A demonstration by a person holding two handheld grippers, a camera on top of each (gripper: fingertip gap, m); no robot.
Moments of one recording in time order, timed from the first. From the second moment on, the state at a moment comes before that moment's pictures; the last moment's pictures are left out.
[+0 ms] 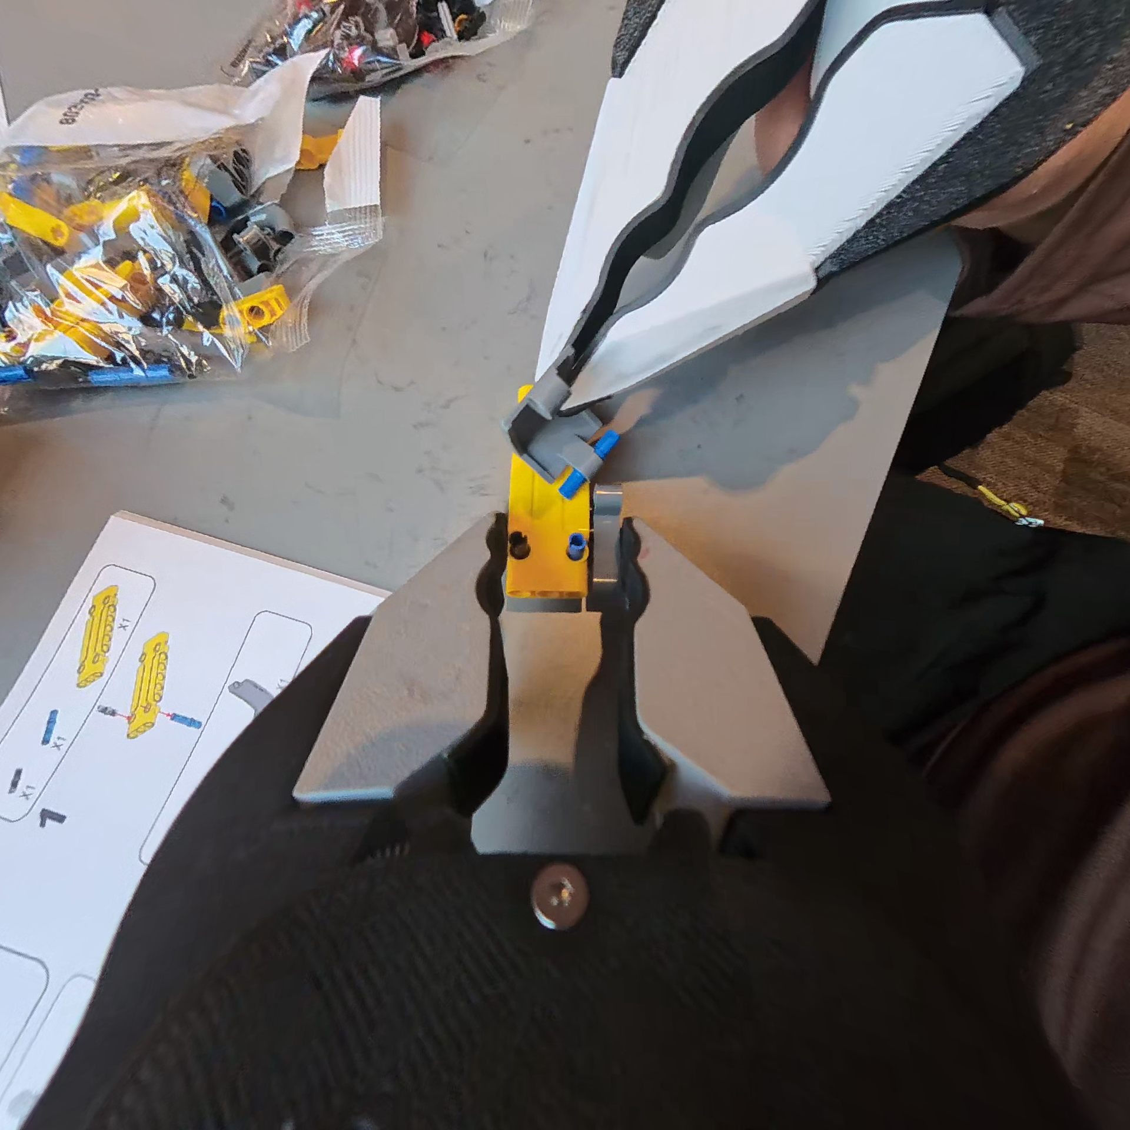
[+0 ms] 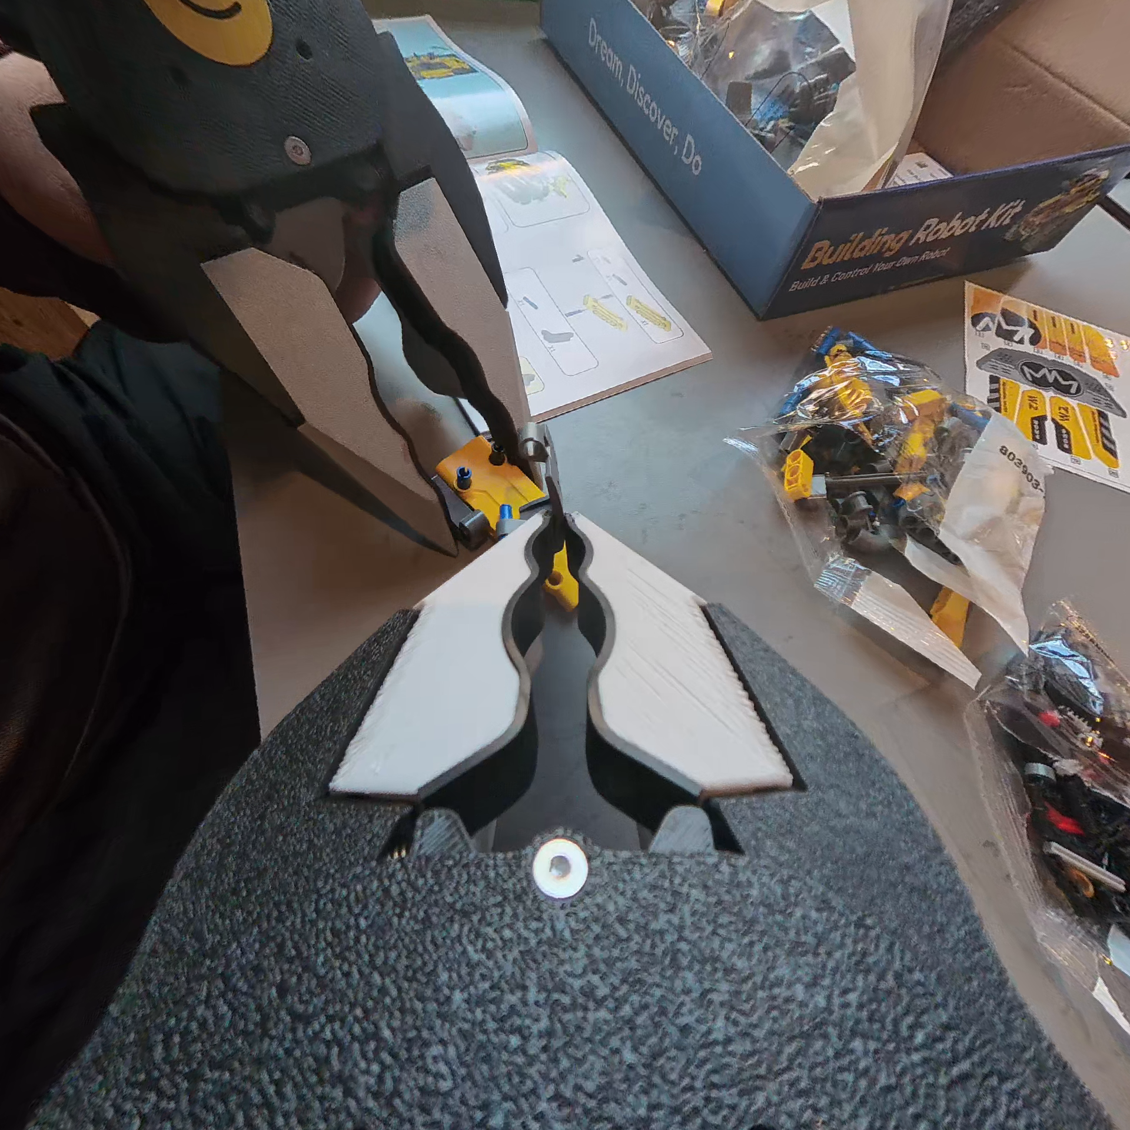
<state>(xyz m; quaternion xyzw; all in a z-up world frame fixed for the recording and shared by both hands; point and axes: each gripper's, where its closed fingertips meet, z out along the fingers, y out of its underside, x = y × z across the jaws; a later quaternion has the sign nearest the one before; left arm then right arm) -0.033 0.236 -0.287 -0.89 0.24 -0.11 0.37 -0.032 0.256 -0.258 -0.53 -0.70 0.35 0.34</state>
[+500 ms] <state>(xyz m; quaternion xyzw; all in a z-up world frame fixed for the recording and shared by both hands) -0.032 0.240 -0.287 -0.88 0.26 -0.09 0.38 -0.032 0.257 -0.256 -0.53 -0.69 0.35 0.34</state>
